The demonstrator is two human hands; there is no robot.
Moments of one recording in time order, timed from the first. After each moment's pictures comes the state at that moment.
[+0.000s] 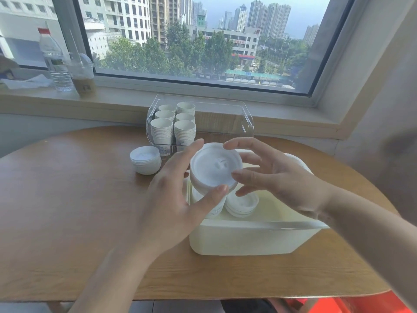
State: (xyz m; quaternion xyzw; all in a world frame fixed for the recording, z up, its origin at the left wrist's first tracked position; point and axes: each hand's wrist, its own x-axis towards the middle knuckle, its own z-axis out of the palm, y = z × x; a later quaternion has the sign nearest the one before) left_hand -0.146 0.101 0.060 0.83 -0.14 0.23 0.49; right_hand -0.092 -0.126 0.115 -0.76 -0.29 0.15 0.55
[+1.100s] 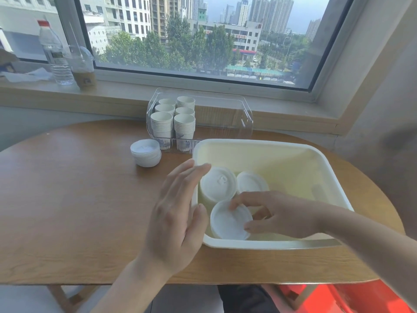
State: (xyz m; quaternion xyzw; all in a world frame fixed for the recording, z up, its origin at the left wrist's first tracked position) left_hand -0.165 0.088 0.008 0.81 -0.23 0.35 0.41; right_hand -0.104 -0.158 0.066 -0.88 -0.27 0.27 0.27
